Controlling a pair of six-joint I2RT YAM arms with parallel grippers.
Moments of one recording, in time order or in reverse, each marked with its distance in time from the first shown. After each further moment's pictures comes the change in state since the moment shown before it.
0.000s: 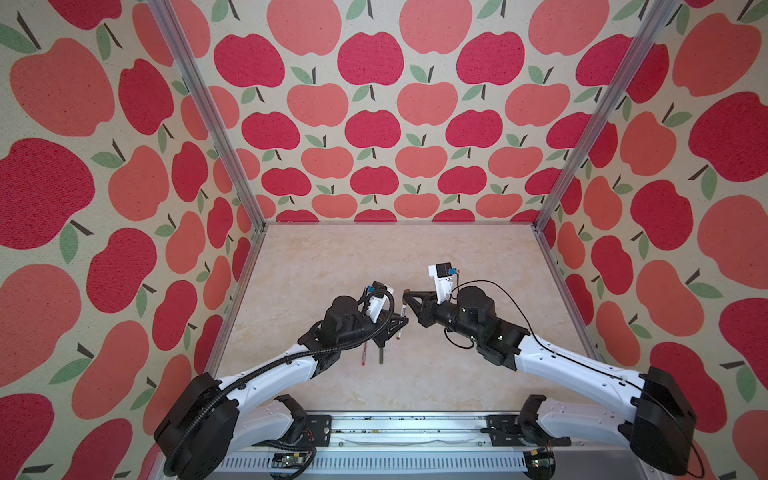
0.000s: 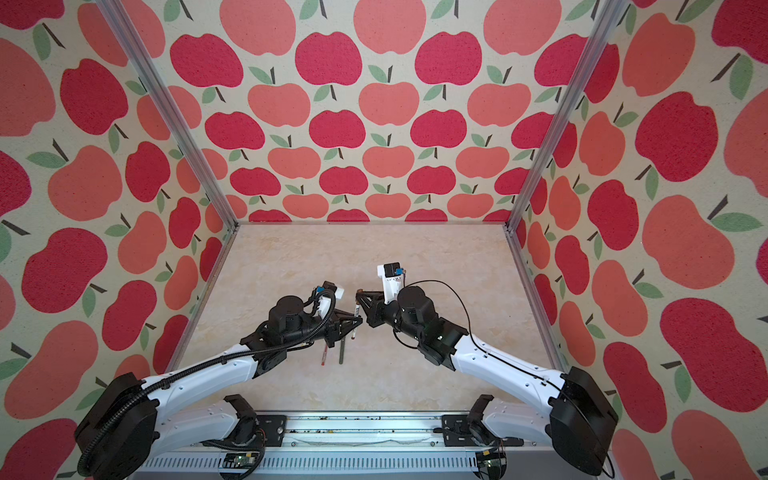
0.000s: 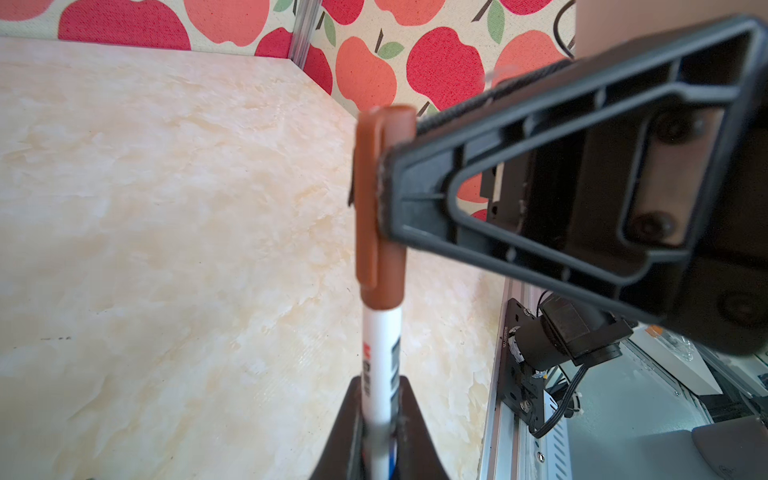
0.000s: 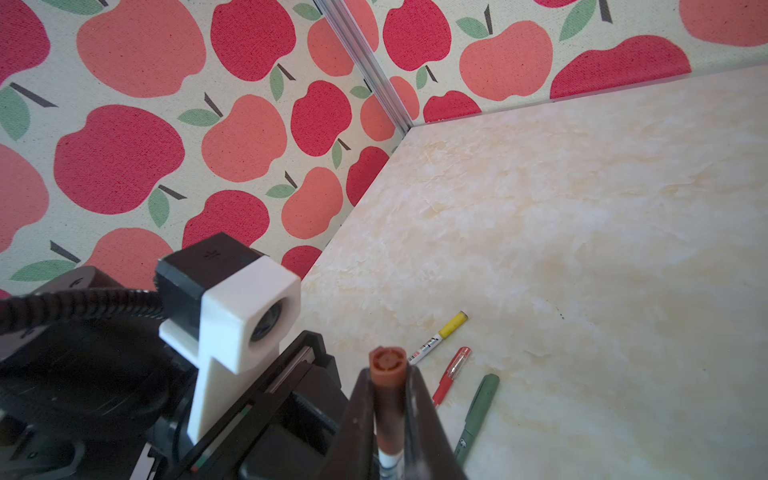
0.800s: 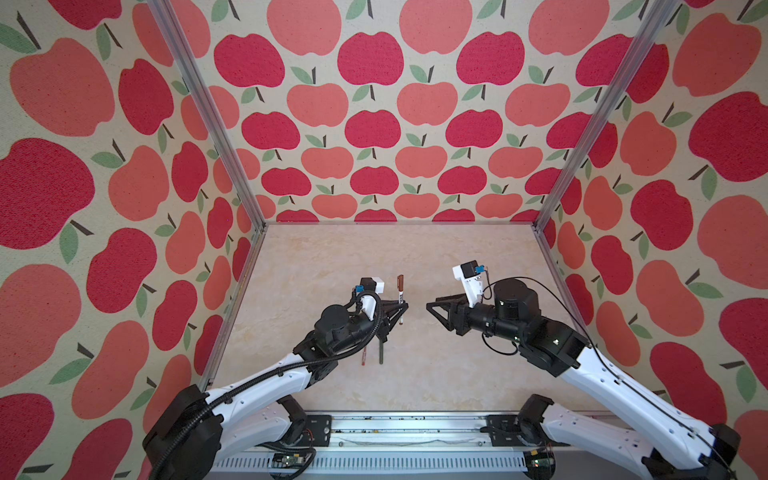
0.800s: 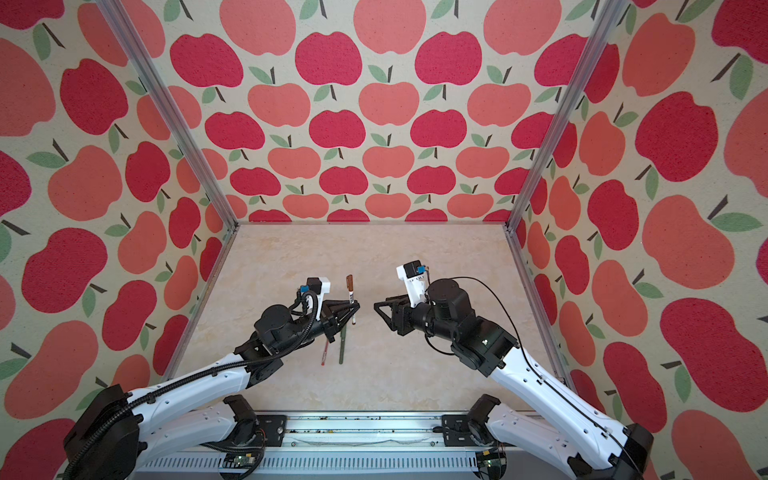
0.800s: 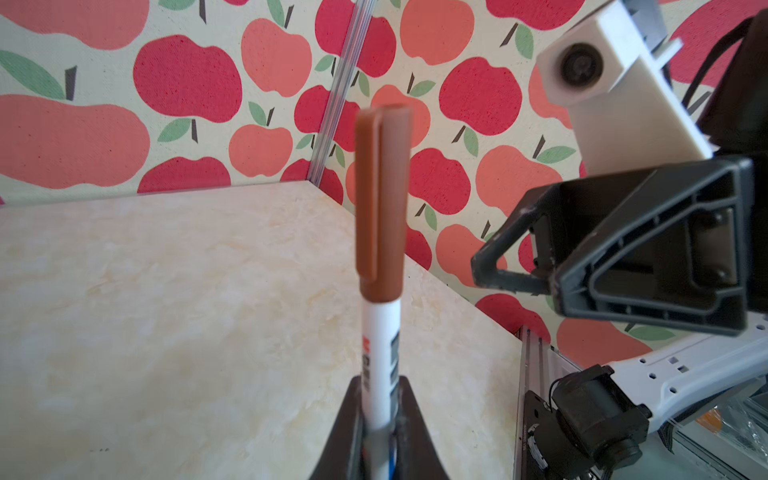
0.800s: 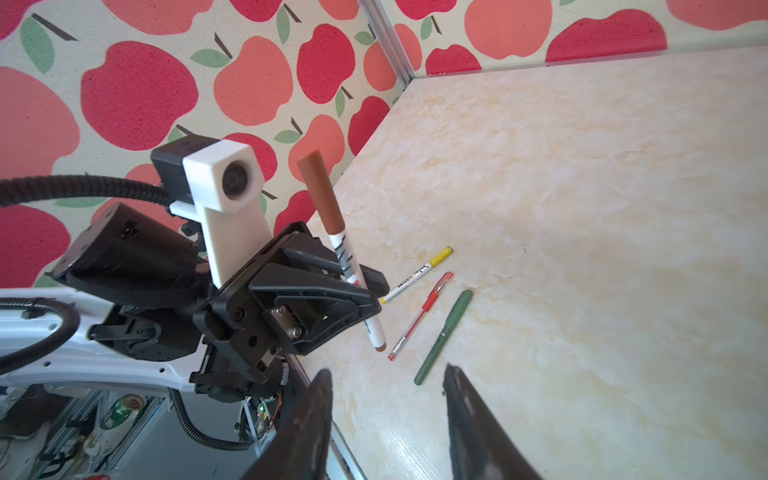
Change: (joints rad) left arm -0.104 -0.088 -0.047 0.155 -0.227 -0.041; right arm -0.112 -0.262 0.174 -0.571 -0.091 -0.111
